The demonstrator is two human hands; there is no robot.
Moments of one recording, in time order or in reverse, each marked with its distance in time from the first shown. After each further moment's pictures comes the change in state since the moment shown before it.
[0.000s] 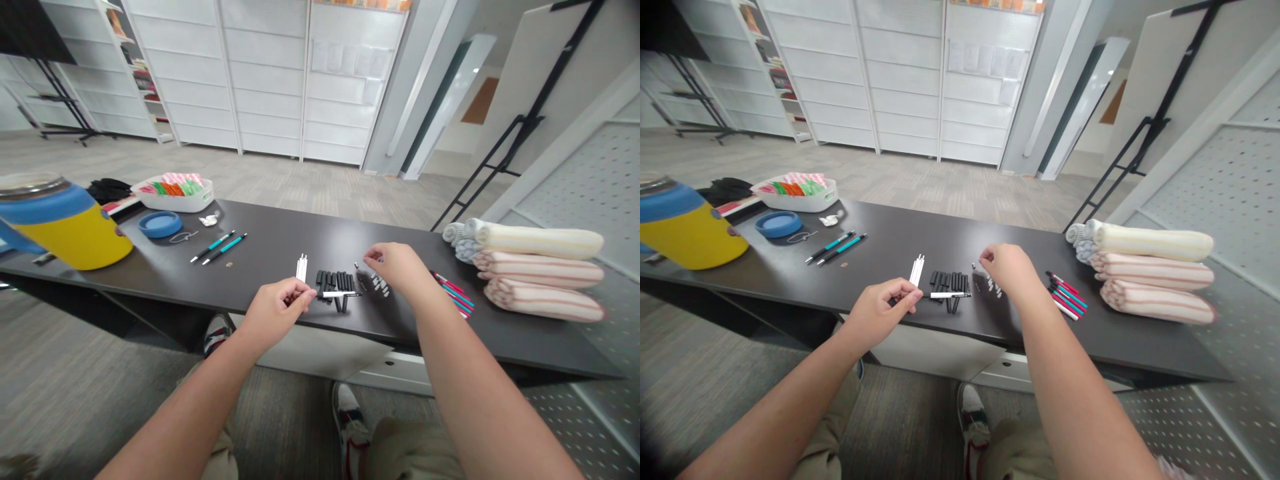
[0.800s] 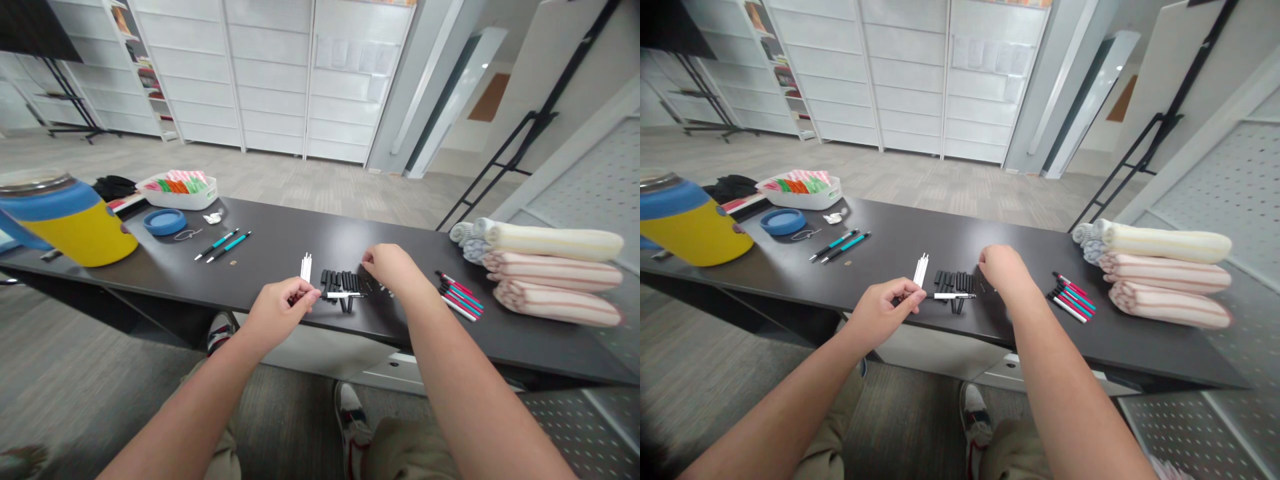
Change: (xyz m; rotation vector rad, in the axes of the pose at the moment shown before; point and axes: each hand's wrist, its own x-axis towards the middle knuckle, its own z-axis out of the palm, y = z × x) left_hand -0.001 -0.002 -0.001 0.013 -0.010 -0.001; right_hand 0.014 -0.021 0.013 -0.174 -0.124 0.011
